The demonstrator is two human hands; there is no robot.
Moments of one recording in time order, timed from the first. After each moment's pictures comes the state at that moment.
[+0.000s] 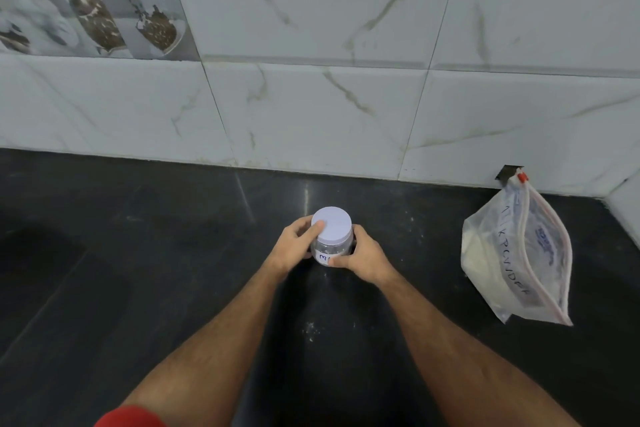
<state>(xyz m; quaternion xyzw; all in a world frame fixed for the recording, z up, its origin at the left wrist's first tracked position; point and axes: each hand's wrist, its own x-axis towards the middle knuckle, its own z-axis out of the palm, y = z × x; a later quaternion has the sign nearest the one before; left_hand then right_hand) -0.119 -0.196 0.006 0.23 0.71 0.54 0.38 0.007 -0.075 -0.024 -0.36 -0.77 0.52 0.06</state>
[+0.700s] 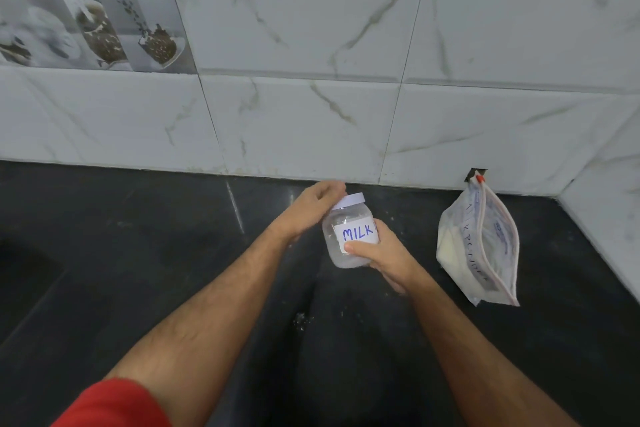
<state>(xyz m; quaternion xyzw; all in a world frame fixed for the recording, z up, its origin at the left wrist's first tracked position) -0.093 -0.172 0.091 0.40 0.67 0.50 0.38 0.081 -0.098 0.050 -0.28 -0.68 0.67 0.13</state>
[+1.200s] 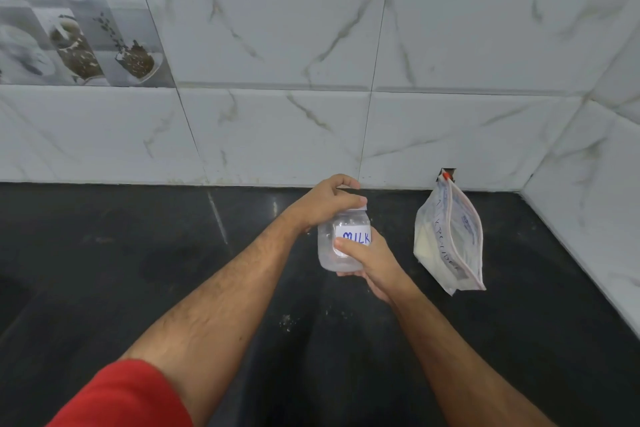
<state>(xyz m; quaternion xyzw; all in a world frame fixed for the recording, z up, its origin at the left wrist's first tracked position) -0.051 -0.153 0.131 0.46 0.64 0.44 0.42 0.101 -0.124 0.063 -0.32 -0.61 0.69 0.22</state>
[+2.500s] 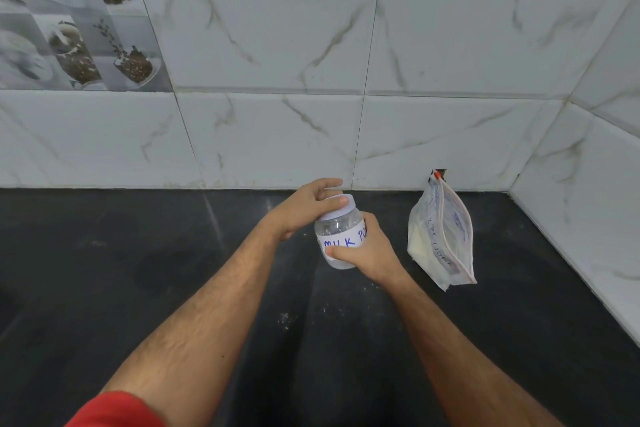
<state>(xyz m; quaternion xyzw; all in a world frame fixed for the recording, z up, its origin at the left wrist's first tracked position) -0.061 -0.177 0.127 0.46 0.62 0.46 0.43 0.101 -0.117 0.061 -0.37 -0.77 0.47 0.23</state>
